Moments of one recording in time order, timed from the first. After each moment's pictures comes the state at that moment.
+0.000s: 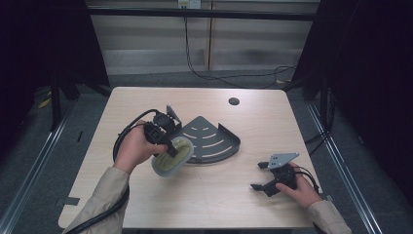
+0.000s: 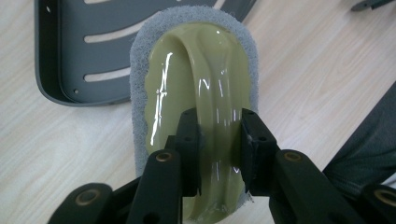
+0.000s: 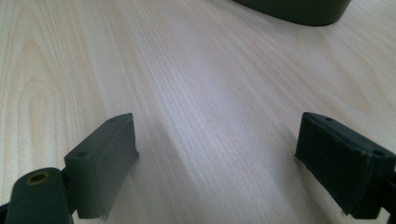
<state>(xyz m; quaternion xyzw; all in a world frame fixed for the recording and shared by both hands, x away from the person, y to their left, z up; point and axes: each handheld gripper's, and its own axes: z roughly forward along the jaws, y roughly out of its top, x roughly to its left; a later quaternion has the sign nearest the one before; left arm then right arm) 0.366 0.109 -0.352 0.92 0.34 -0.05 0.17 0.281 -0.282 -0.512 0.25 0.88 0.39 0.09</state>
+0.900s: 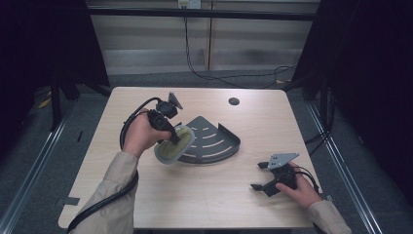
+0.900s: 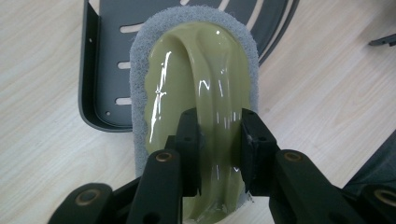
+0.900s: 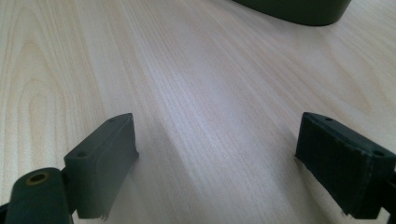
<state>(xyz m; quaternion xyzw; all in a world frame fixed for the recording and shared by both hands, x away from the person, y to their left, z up) 0.396 0.101 -0.343 0.92 0.36 -0.03 0.17 0.281 -0.282 -0.512 0.25 0.88 0.39 0.09</state>
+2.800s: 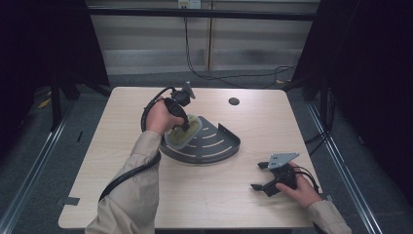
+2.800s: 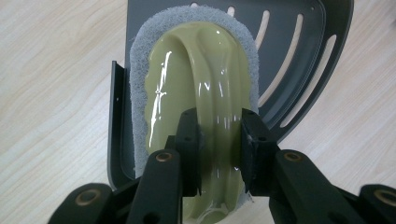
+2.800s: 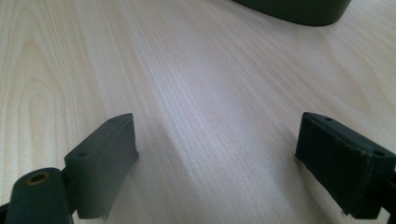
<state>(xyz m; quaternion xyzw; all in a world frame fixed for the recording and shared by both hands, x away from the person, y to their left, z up) 0.450 0.063 -0.360 0.92 0.36 -0.01 0.15 0.281 -0.282 -0.512 0.25 0.88 0.38 0.09</state>
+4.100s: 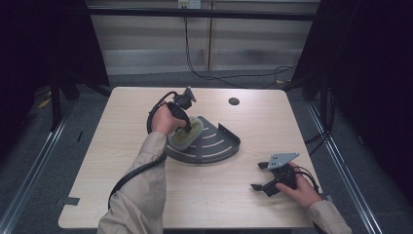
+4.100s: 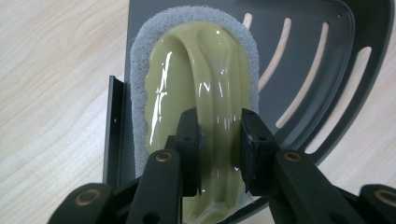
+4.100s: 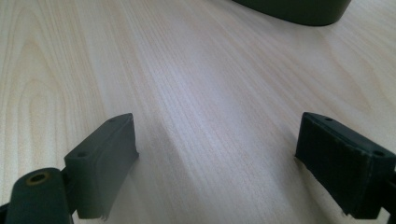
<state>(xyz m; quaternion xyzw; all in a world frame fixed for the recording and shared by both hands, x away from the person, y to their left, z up) 0.467 0.062 -0.396 0.92 0.37 -0.01 0.16 0.281 -0.282 -0.512 0.25 0.88 0.39 0.09</state>
